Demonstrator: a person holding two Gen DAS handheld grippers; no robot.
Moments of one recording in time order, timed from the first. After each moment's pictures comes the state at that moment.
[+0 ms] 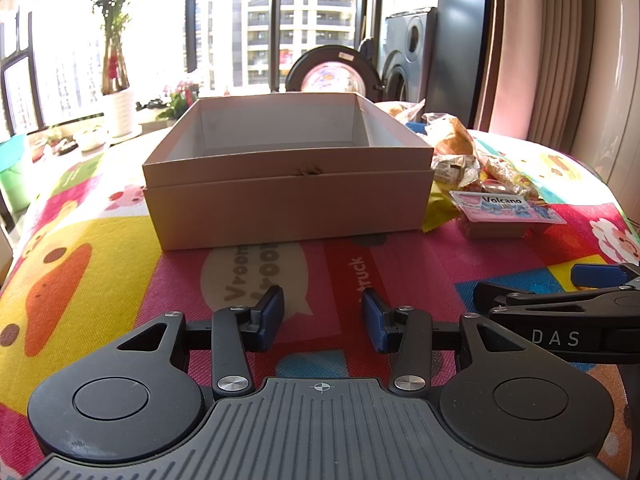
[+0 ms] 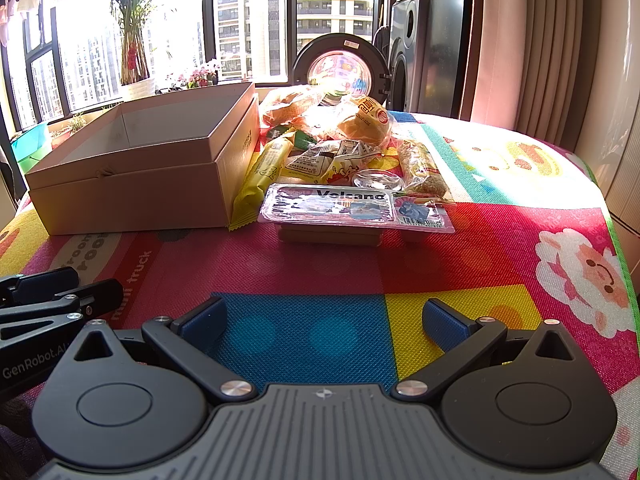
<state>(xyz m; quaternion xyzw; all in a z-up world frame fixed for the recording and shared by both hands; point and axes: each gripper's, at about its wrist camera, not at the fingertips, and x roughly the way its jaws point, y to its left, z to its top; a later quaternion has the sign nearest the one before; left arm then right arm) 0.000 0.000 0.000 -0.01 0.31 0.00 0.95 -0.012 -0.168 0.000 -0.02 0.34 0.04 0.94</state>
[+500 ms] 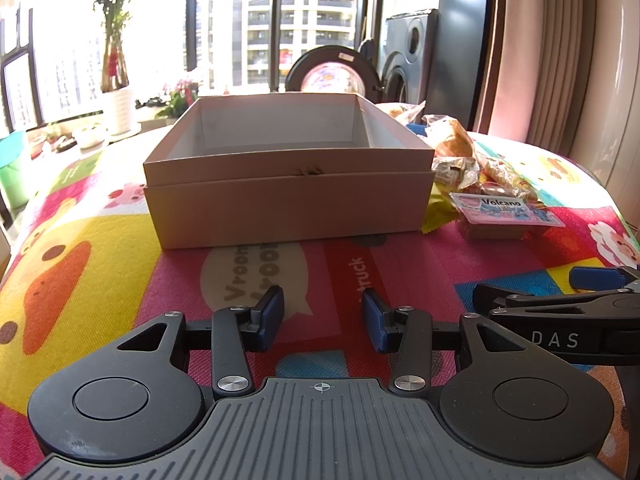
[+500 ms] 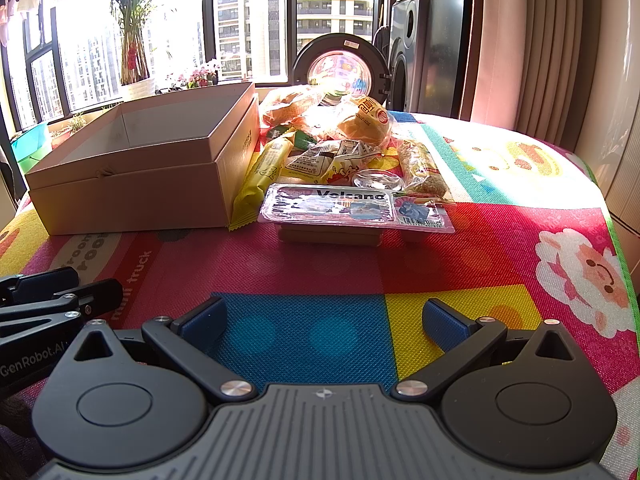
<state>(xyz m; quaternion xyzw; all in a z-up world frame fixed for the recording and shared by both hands) -0.001 0.002 0.000 -0.02 0.31 0.00 0.95 -0.012 -0.168 0.000 -0.02 0.34 0.04 0.94</state>
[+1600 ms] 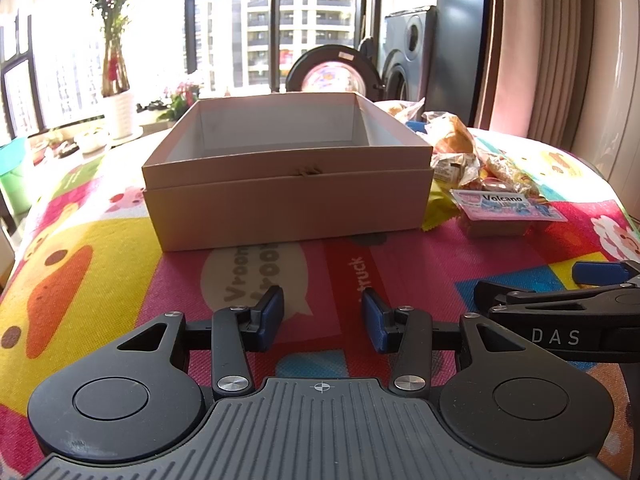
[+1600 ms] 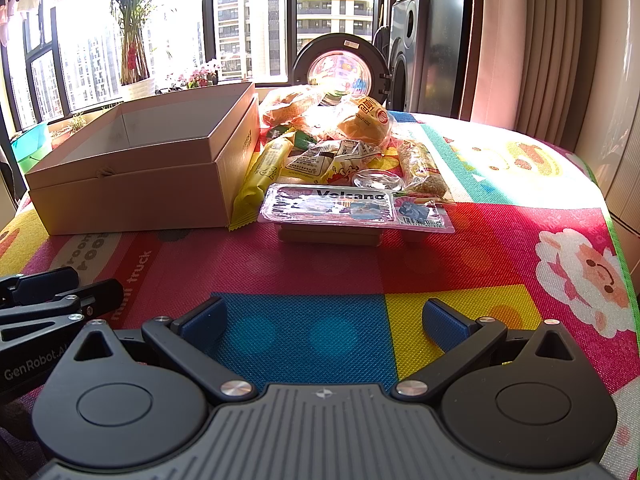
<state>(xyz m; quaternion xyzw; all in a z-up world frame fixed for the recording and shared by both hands) 0.002 -0.004 0.000 0.00 0.31 0.00 0.95 -0.013 -0.169 0.000 -0.02 0.34 0.04 0.94</state>
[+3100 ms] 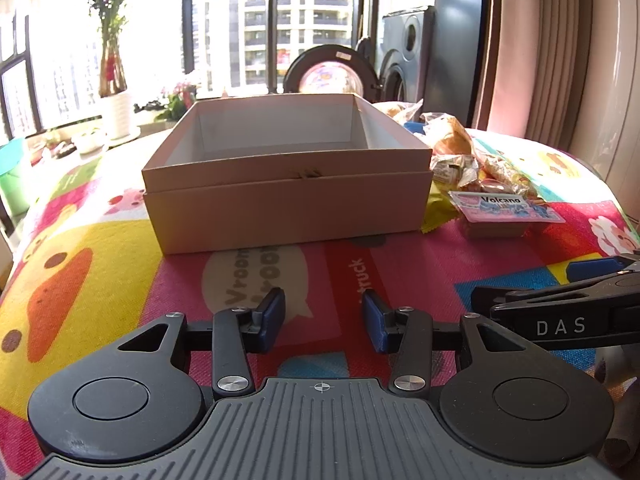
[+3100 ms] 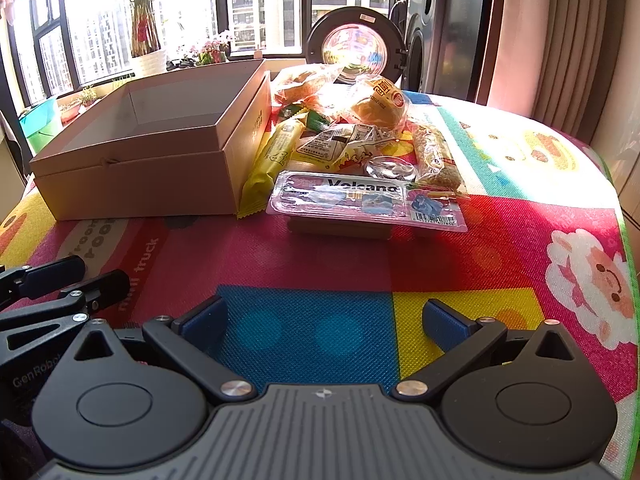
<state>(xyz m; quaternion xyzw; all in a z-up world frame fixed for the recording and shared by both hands) -0.002 0.008 0.004 -0.01 0.32 -0.01 0.95 -0.001 -0.171 0.010 -0.03 0.39 0.08 0.92</state>
